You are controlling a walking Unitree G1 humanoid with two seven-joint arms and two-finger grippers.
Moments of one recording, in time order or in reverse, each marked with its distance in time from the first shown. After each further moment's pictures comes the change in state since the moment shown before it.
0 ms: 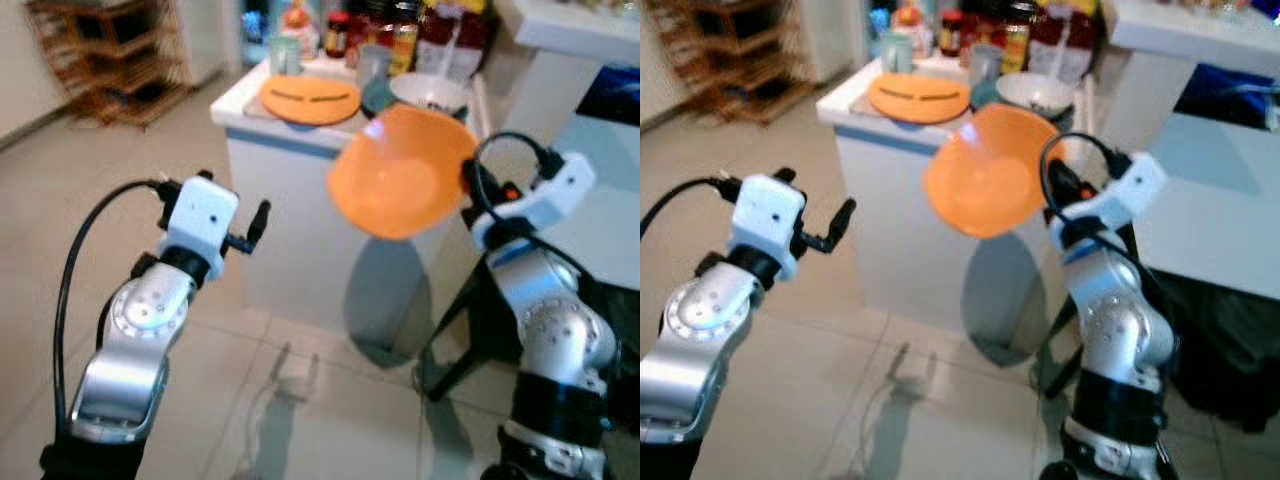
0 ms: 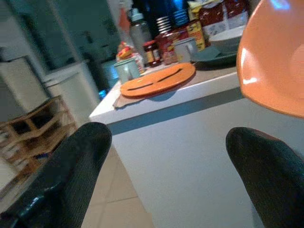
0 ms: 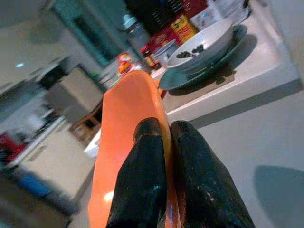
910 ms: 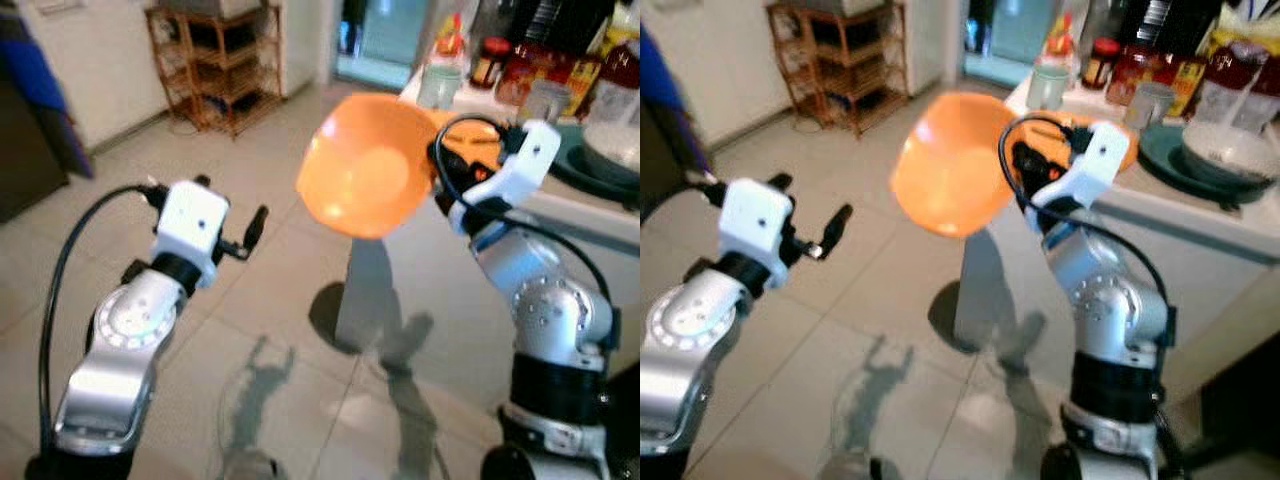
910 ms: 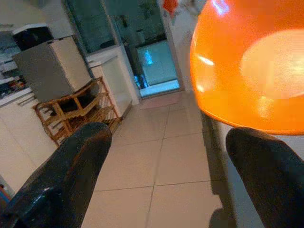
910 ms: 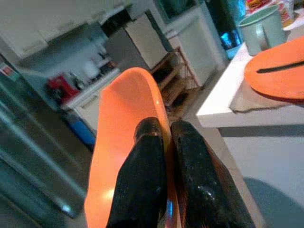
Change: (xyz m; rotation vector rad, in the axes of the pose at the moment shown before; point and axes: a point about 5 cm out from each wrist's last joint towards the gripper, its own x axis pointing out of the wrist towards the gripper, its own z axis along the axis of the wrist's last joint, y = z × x) left arm -0.009 -0.002 0.000 -0.051 -0.005 -0.055; right arm 0.008 0.030 -0.003 -0.119 0.089 0.133
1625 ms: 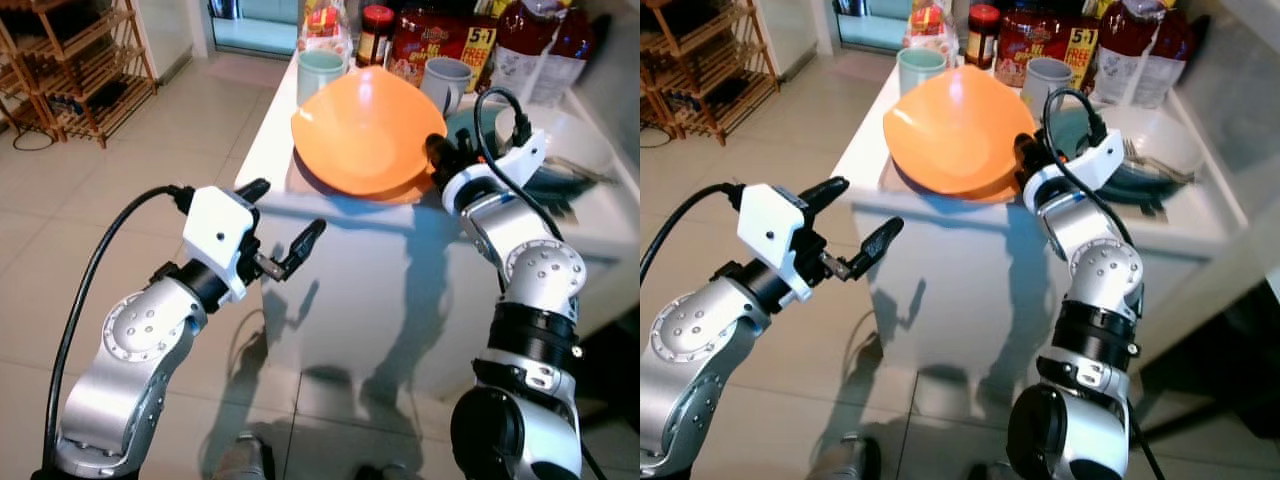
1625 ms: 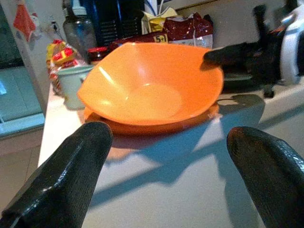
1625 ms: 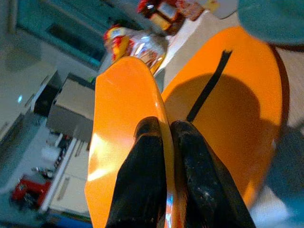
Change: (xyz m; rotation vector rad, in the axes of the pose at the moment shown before) left arm -0.010 -0.027 0.025 -0.141 -0.138 -0.268; right arm 0.032 -0.011 0.006 0.425 0.027 -0.059
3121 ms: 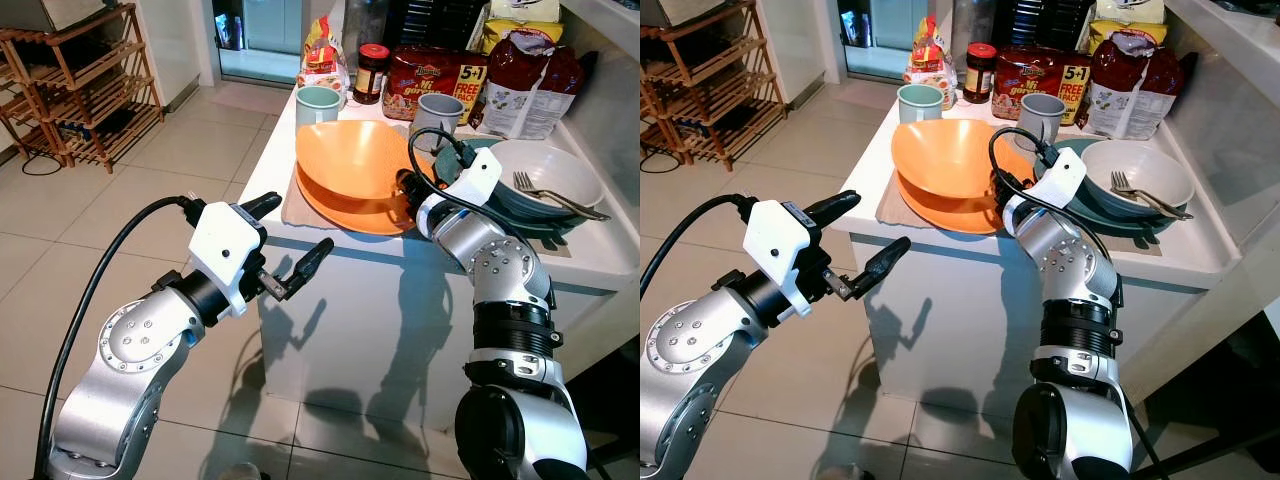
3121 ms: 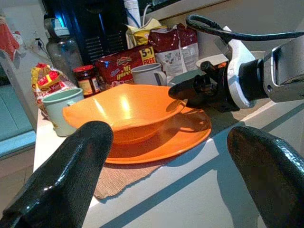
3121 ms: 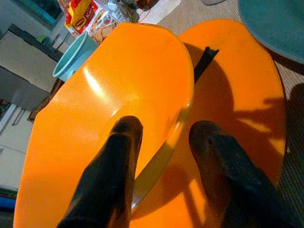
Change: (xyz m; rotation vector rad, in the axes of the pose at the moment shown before) left arm -0.007 -0.009 -0.001 0.016 0.005 -0.116; right arm 0.020 -0.032 -0.037 -0.216 0.154 -0.203
